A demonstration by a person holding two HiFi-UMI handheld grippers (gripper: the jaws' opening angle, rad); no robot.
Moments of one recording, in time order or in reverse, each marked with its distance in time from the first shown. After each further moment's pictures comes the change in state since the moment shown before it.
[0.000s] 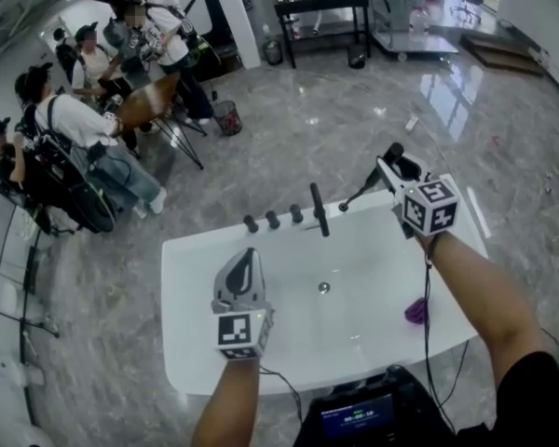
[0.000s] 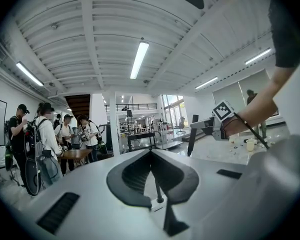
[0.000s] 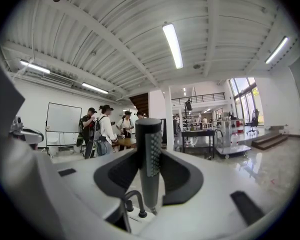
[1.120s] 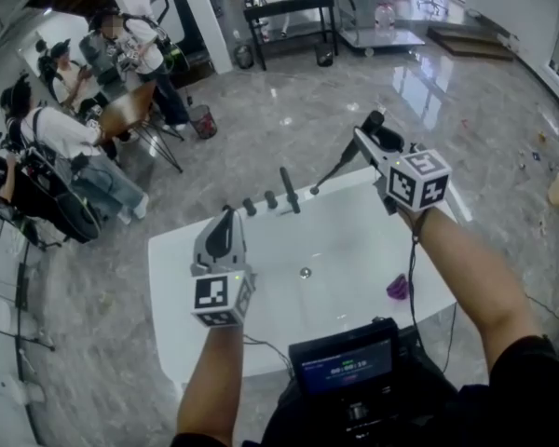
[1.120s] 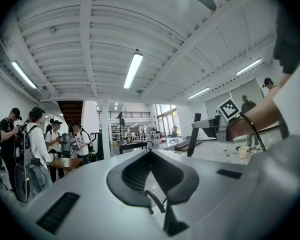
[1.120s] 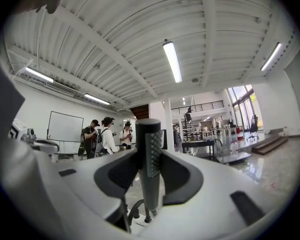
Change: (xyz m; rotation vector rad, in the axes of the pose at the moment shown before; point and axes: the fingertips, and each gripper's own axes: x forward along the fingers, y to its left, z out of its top) left arm -0.034 -0.034 0.063 -0.020 -0.075 -0.075; right arm -0.113 0.033 0.088 0.009 -0.122 -0.009
